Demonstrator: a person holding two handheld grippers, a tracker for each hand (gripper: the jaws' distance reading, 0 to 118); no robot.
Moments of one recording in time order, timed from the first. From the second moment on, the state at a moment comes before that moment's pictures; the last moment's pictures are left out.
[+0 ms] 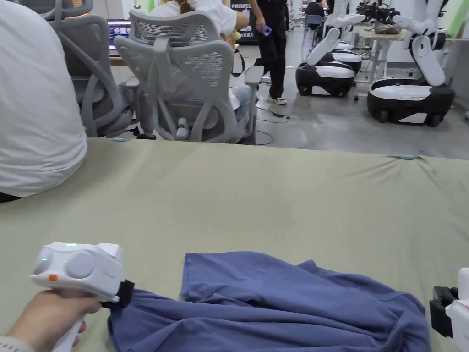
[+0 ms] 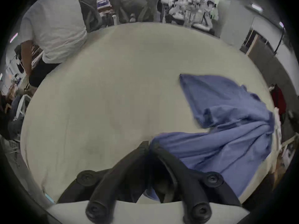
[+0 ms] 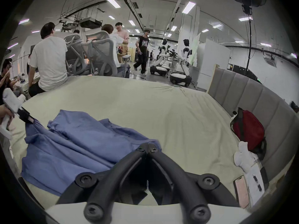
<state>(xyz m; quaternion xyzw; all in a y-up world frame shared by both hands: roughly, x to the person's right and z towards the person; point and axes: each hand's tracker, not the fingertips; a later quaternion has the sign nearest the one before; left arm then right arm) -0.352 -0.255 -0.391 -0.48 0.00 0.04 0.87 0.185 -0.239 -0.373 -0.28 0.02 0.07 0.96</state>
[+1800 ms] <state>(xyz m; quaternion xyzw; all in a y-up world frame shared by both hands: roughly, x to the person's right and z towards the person) -0.314 0.006 -0.482 -0.16 0.07 -0.10 0.98 0.230 0.029 -0.478 -0.11 -0.06 0.07 0.99</state>
